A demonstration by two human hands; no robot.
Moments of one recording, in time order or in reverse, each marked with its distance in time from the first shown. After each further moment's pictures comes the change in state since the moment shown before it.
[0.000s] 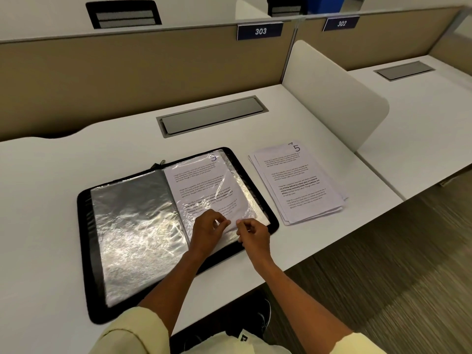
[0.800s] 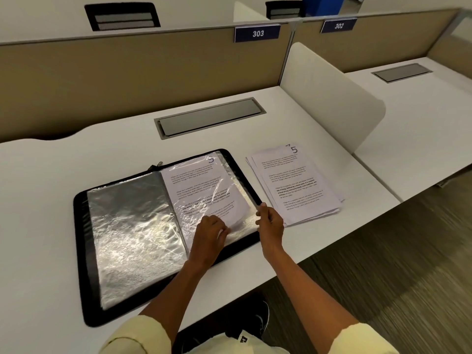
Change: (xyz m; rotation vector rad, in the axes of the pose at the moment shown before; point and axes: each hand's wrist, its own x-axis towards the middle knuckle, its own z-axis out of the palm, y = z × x) left_hand -0.015 -0.006 0.016 0.240 0.014 0.219; right_hand 0.037 -0.008 -0.028 0.159 0.216 0.051
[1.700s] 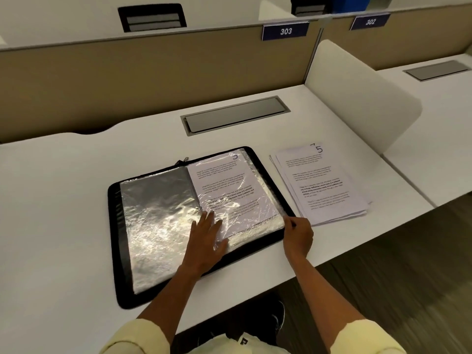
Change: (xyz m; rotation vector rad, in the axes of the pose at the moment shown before) left_hand -0.050 -0.072 -0.034 0.218 -0.116 -0.020; right_hand 0.003 0.035 -0.011 -0.473 0.180 -0.204
